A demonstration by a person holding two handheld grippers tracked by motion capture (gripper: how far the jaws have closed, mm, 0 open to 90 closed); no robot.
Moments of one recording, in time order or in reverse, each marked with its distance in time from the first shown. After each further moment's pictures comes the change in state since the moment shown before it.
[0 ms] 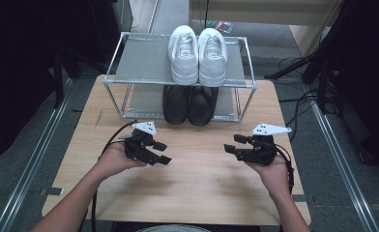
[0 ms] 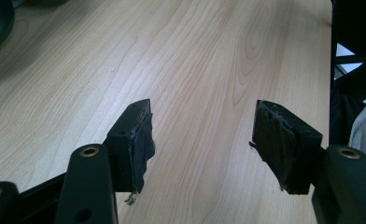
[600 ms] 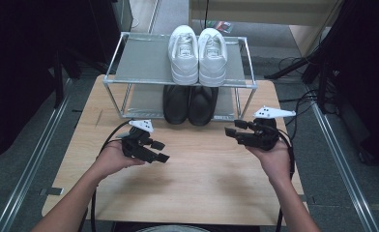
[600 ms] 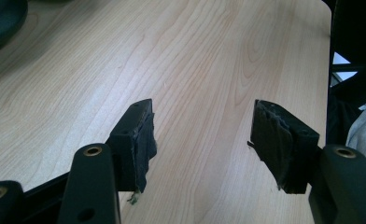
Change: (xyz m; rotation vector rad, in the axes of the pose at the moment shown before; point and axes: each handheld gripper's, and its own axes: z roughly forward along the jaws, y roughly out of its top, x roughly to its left) left arm 0.006 -0.003 -0.007 -0.010 -0.007 -0.046; right arm -0.001 0.041 -0.008 -0.035 -0.032 0.004
